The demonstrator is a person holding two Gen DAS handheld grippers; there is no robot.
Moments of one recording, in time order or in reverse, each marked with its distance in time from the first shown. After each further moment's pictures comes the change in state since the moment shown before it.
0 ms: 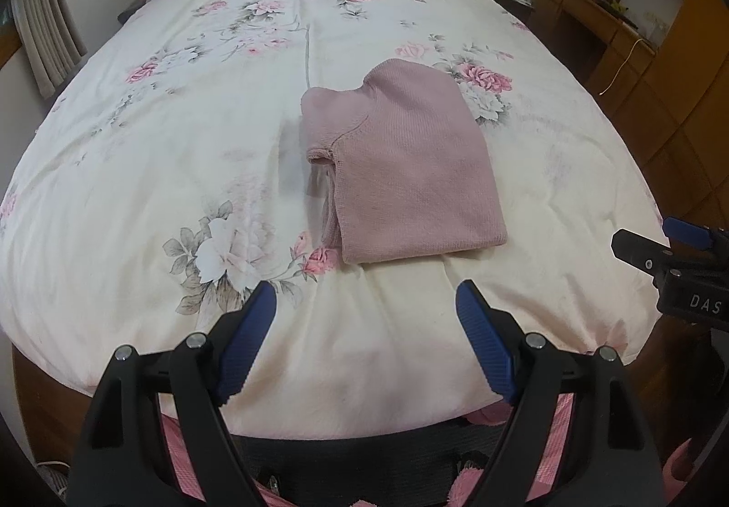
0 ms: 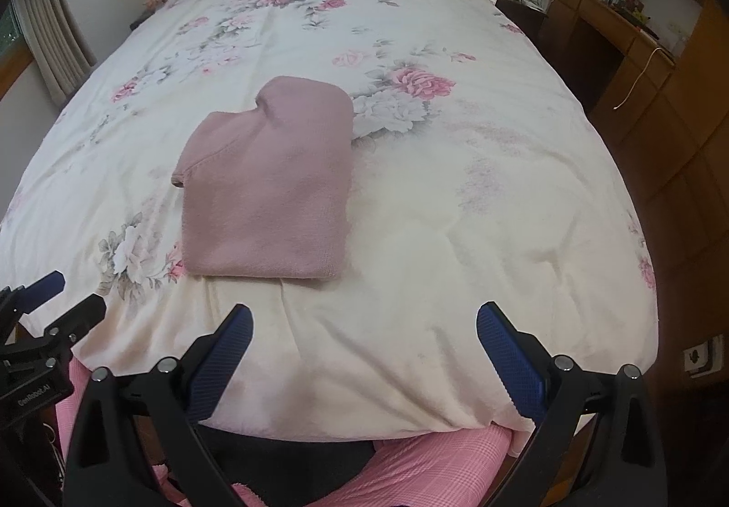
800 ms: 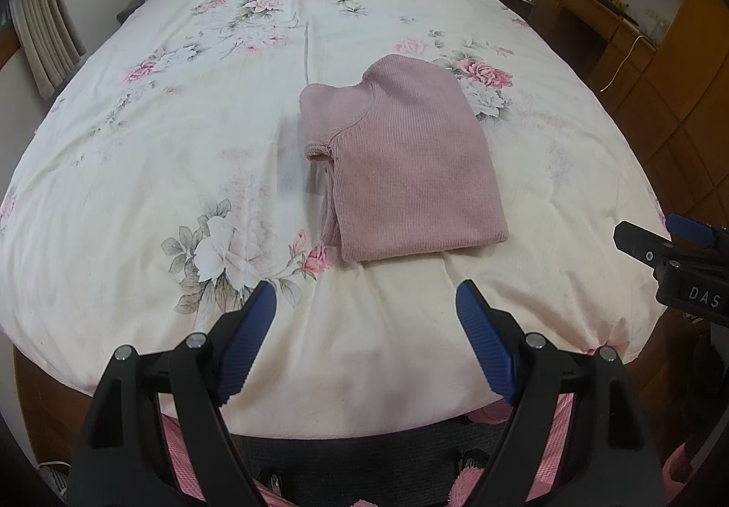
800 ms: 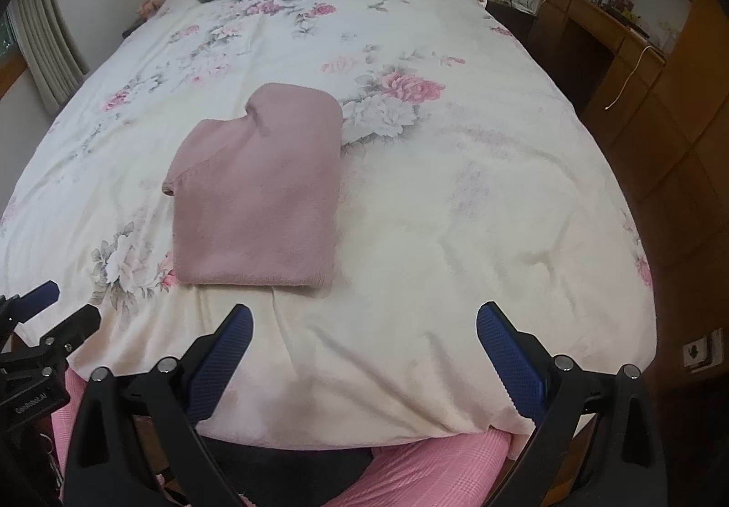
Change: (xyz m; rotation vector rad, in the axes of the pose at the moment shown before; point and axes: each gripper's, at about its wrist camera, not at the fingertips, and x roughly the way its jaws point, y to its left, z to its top) left arm 0.005 0.000 0.001 0.001 0.009 0.000; right arm 0.002 0.000 -0.003 0.033 -0.016 -0.015
